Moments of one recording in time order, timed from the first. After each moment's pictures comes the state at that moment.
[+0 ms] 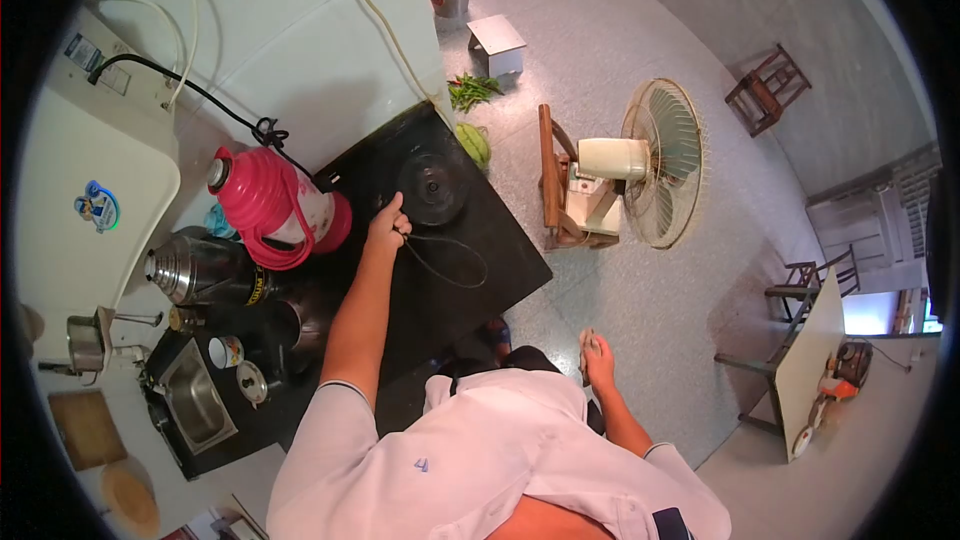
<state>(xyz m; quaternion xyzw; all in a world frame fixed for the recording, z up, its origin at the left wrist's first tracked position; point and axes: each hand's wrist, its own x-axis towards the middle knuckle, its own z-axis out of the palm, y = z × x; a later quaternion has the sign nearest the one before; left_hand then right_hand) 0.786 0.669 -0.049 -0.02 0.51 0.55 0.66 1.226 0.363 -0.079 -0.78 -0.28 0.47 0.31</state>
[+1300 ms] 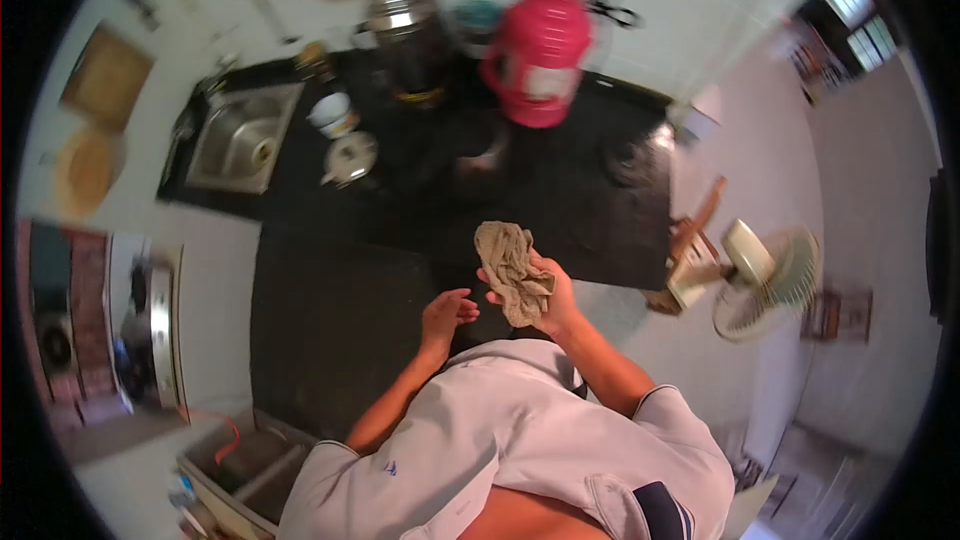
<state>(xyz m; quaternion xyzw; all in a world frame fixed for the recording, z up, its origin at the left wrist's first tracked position) 0.828 0.214 0.020 0.02 0.61 0.65 0.45 0.924 0.399 0.104 -0.13 -0.06 0.99 0.06</state>
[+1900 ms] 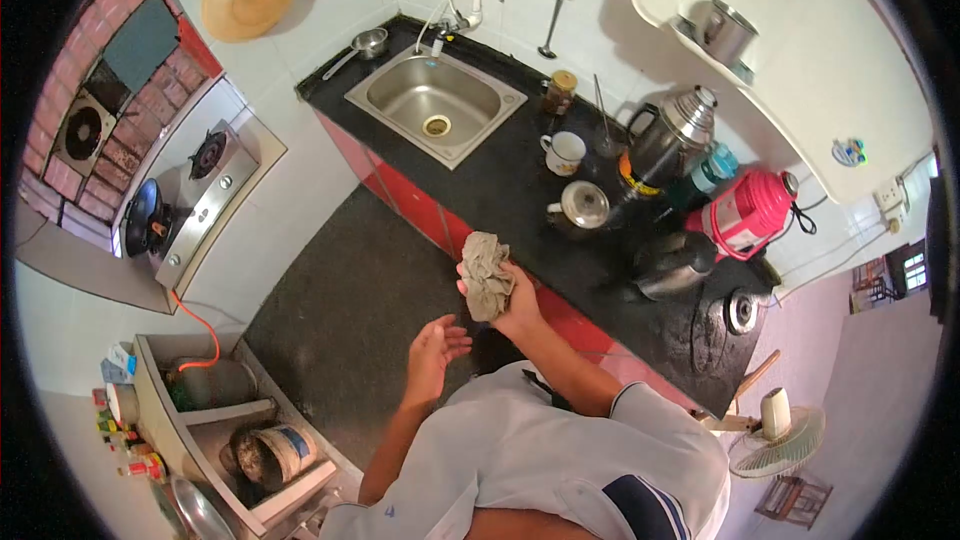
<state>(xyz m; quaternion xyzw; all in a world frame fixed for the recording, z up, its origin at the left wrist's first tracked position) 0.685 -0.034 0.103 -0.11 0.51 0.82 0.24 0.627 0.146 0.088 -0.14 -0.08 0.98 -0.10</state>
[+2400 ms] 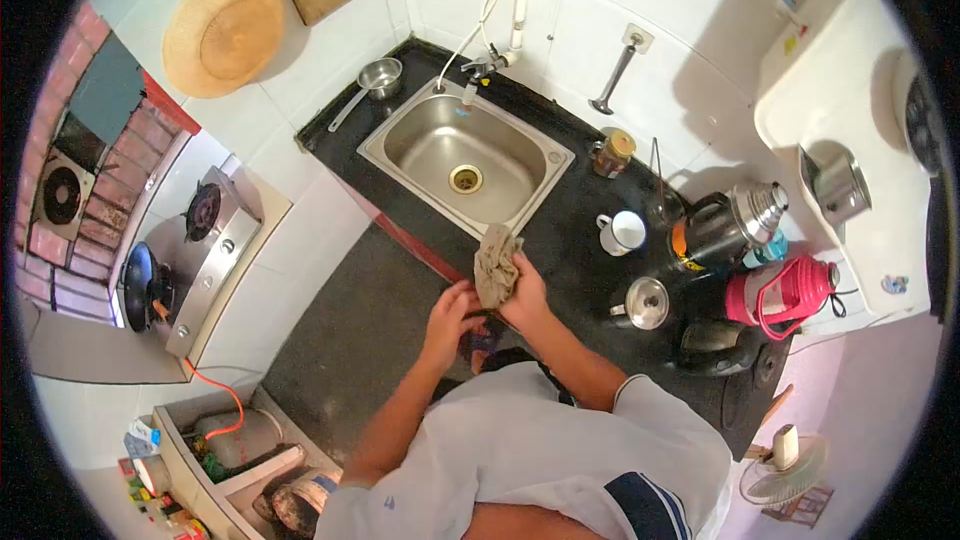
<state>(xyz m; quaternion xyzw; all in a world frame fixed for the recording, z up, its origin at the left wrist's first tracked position) 0.399 -0.040 0.085 -0.06 0.55 0.78 0.29 0.380 0.117 0.046 -0.22 -0.06 0.97 -0.03</state>
